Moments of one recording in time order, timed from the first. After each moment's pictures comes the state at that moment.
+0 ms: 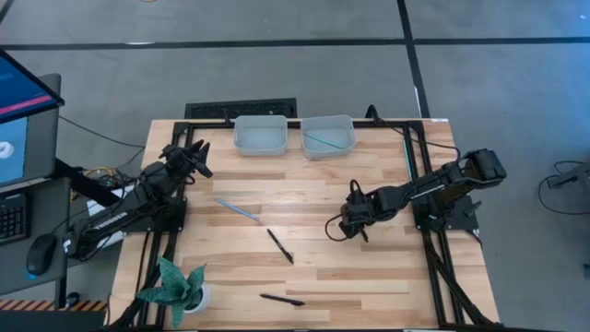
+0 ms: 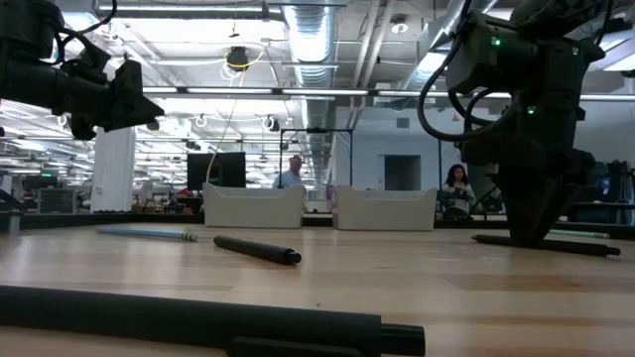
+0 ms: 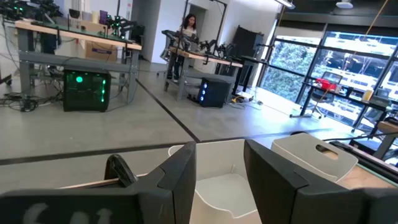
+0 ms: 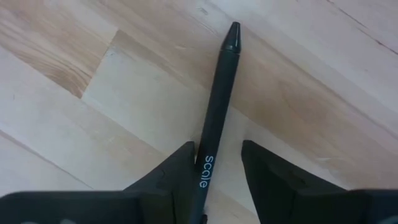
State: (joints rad) left arm 0.54 0.01 0.03 0.02 -0.45 -0.25; right arm 0.19 1.56 0.72 -0.62 0.06 1.11
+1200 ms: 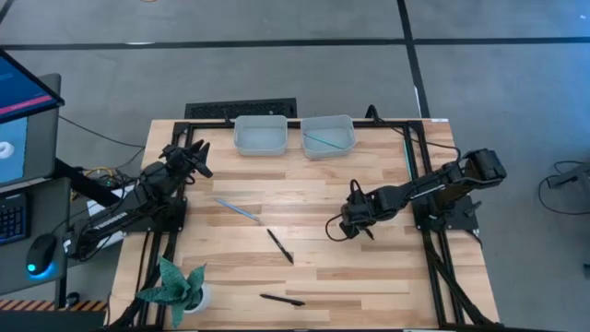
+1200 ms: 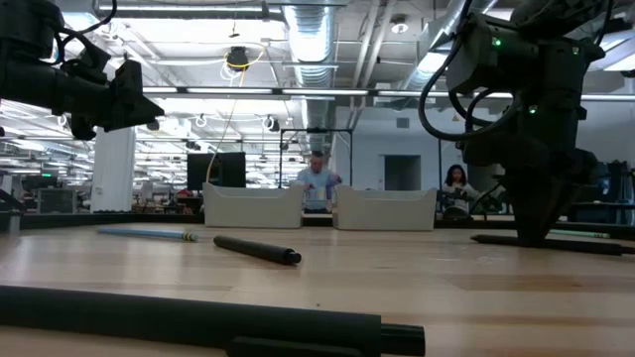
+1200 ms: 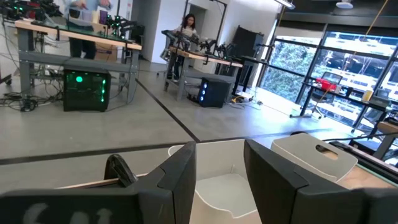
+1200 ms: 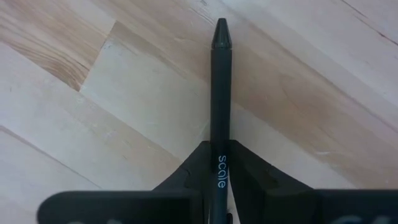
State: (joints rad) left arm 0.54 0.01 0.03 0.02 -0.45 -0.25; right arm 0.19 1.56 0.72 -0.62 0.04 1.10
